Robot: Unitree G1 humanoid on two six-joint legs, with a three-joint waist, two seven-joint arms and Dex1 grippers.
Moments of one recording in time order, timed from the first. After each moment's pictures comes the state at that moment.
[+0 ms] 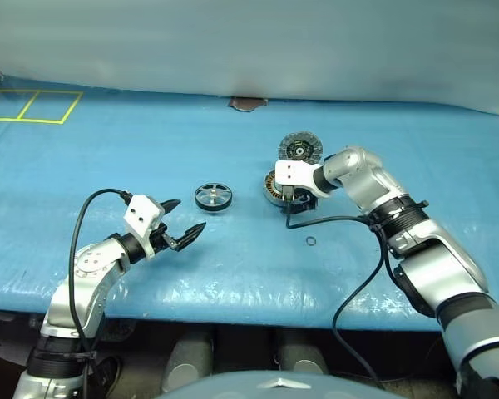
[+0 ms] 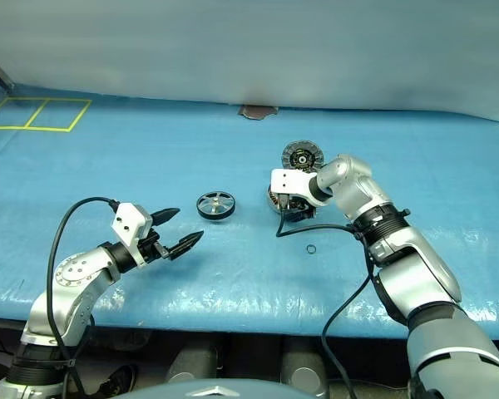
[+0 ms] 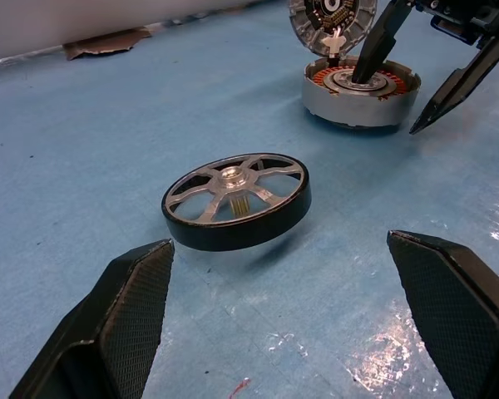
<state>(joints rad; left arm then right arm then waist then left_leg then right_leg) -0.02 0.51 0.03 -0.24 -0.33 0.34 -0.68 -0.98 -0.51 0.53 0.66 -0.25 0.21 1.19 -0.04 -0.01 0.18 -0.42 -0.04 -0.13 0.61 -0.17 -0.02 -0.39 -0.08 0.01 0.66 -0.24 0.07</state>
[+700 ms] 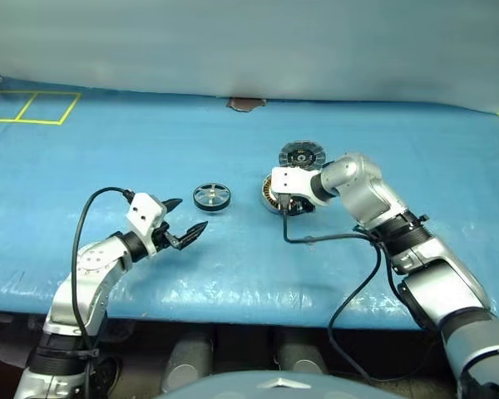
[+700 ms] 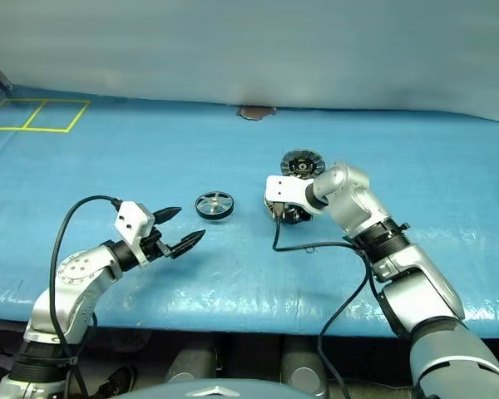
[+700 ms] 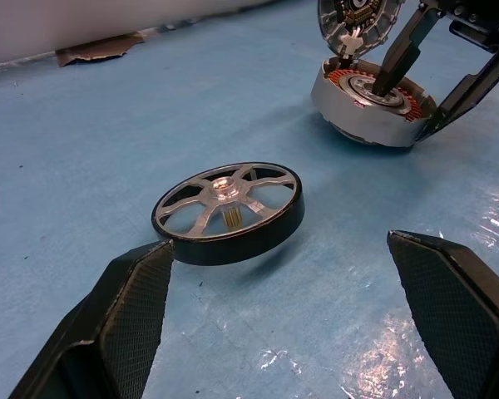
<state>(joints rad) -0.05 0.50 0.00 -0.22 -0.32 0.34 -0.68 -0.78 -0.57 0.52 0.18 -0.33 0.42 1.23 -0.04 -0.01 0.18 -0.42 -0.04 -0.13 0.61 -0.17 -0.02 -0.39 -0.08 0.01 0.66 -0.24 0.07</state>
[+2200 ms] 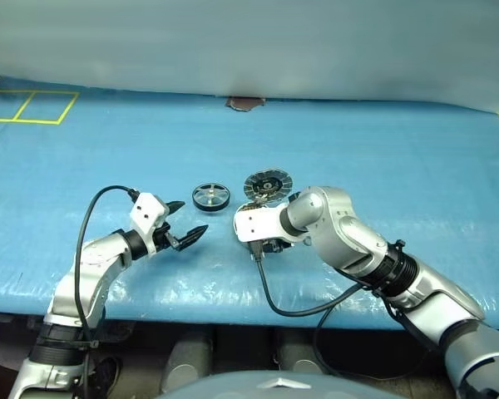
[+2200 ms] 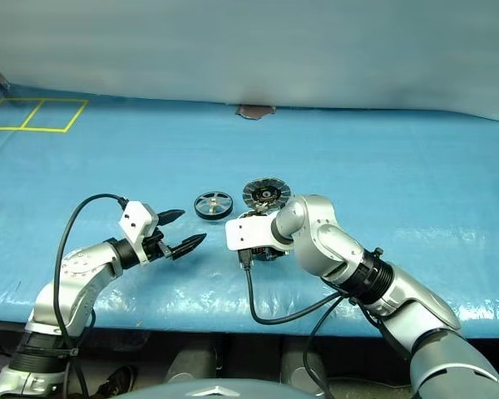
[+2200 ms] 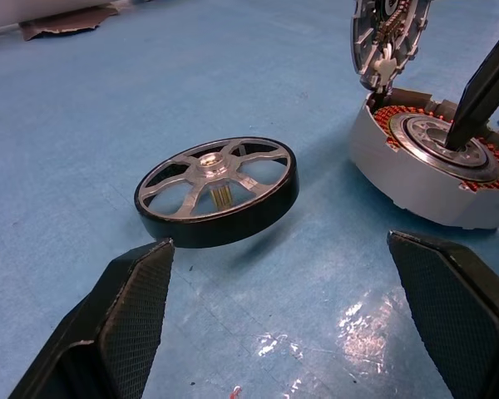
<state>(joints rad) -0.07 0.54 -0.01 -0.16 -0.32 0.34 -0.72 -0.73 -0.50 0.75 -0.24 -0.45 0.79 1.29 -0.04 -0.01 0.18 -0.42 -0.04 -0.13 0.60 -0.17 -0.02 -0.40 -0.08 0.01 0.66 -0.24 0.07</state>
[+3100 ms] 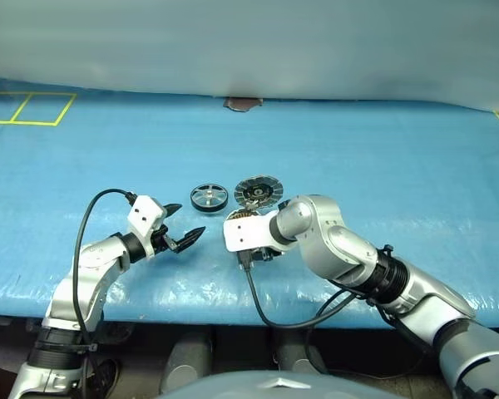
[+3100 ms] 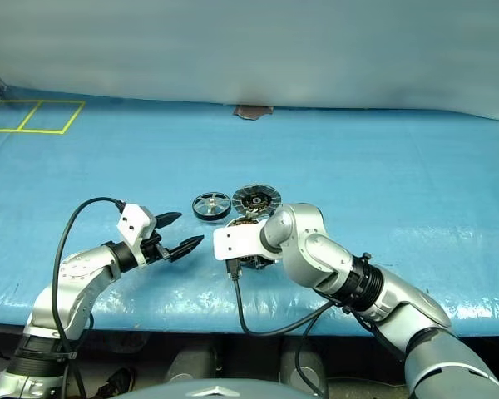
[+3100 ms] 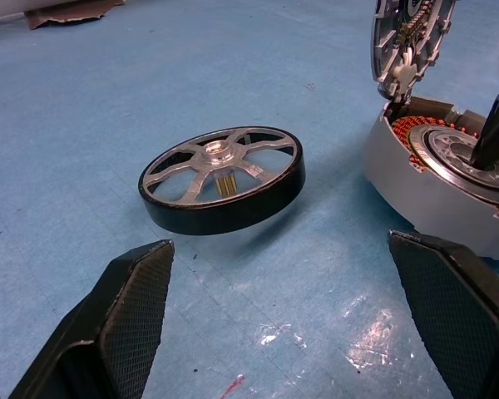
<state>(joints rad) -0.05 0.54 0.00 -0.16 -0.32 0.34 -0.71 -0.73 -0.47 0.84 -0.32 -0.46 0.88 1.27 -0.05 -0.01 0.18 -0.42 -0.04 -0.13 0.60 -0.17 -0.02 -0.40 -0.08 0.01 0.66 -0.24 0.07</state>
